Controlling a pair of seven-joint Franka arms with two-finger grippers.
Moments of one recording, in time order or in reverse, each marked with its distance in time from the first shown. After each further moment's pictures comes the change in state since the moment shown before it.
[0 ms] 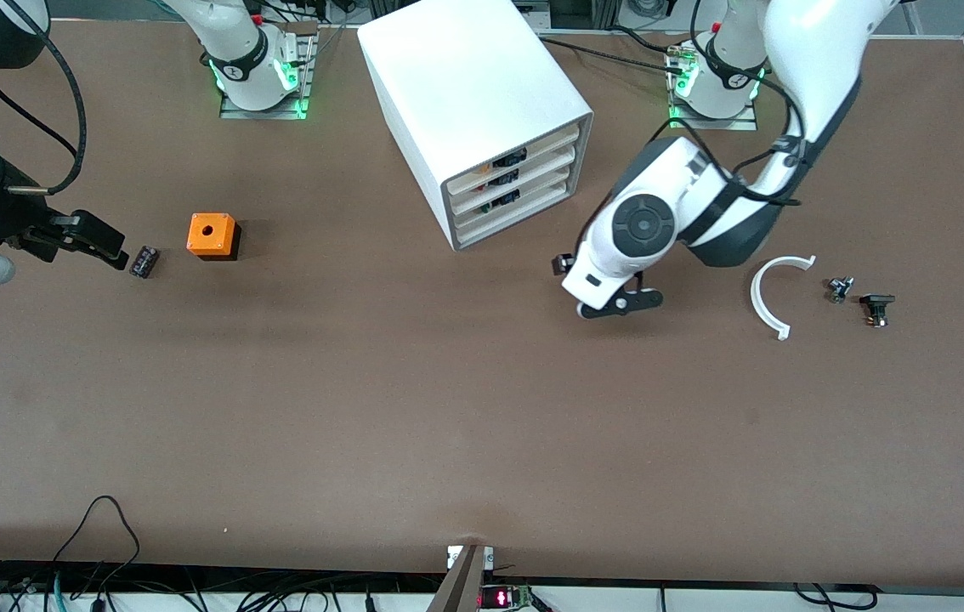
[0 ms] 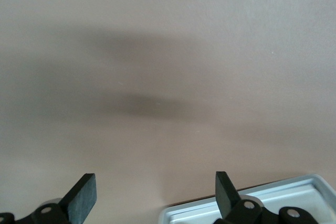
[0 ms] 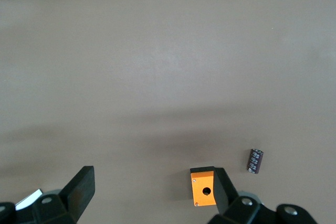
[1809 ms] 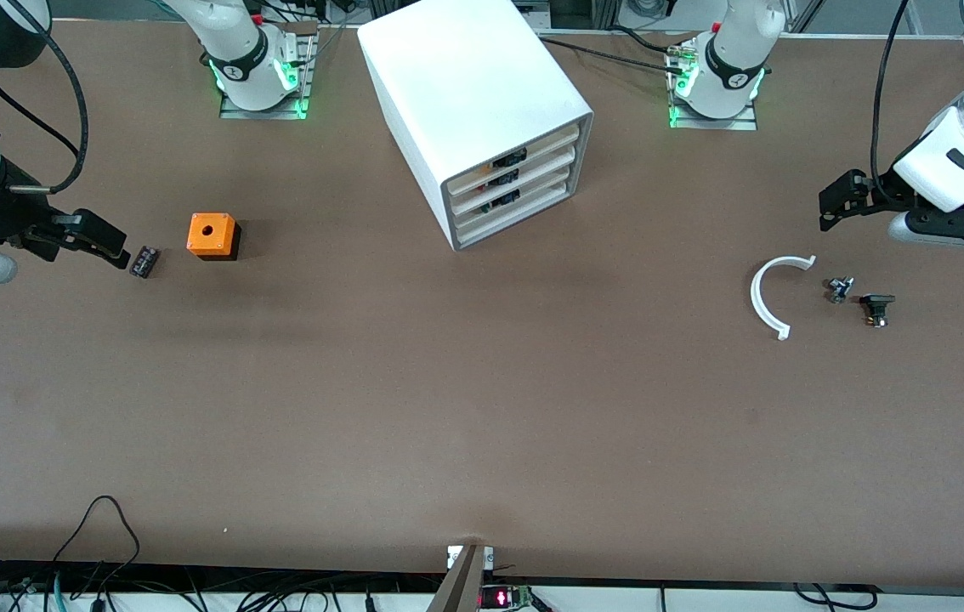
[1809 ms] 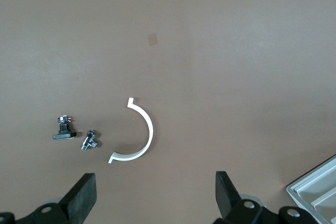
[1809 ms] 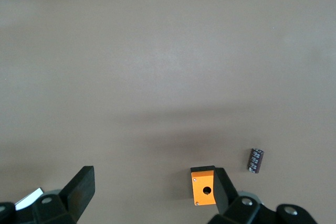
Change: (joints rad) left arm -0.093 -0.560 0.630 -0.076 -0.182 -0.113 0.827; right arm 0.000 0.000 0.003 0.001 0.000 -0.004 0.000
